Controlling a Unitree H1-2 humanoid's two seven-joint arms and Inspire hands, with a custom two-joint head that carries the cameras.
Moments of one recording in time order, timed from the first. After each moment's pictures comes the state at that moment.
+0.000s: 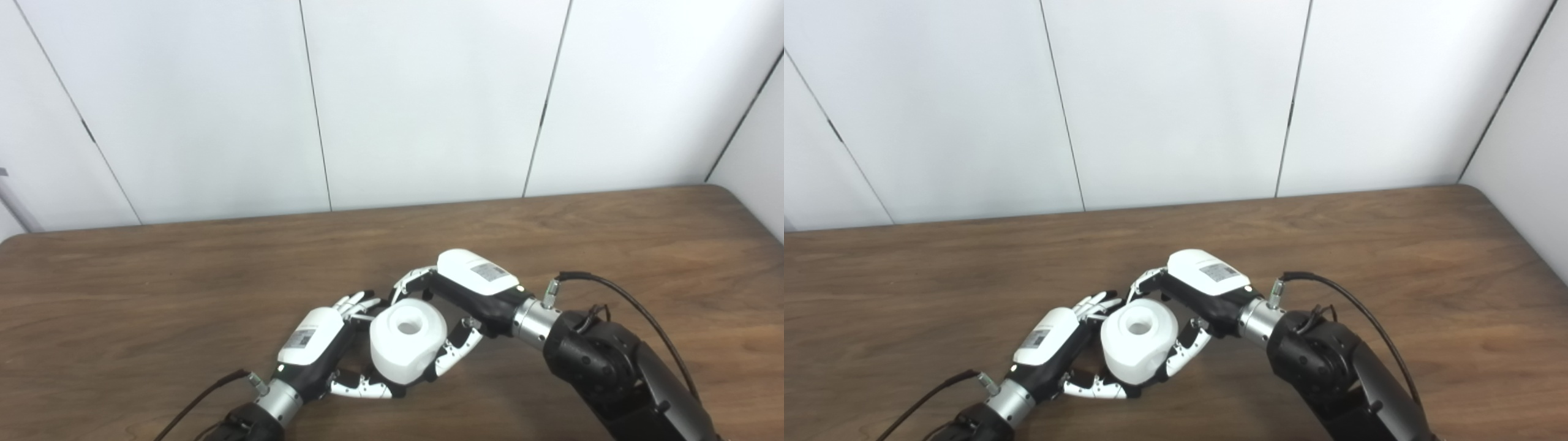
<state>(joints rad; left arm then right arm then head) -0.24 0.27 -0.46 0.17 0.65 -0.21 -0.02 -0.37 -0.38 0.39 -0.27 -0.59 0.07 0.47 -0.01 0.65</state>
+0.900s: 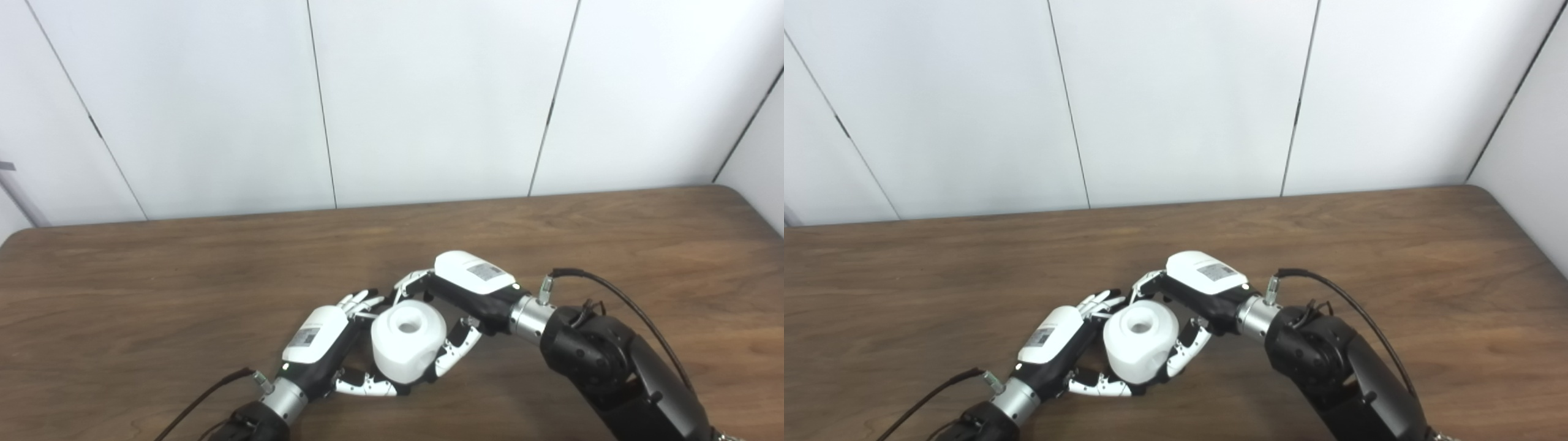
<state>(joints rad) -0.23 0.27 -0.46 0.15 0.65 -0.18 -0.02 -0.39 -0.38 0.40 -0.22 -0.61 0.08 0.54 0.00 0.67</state>
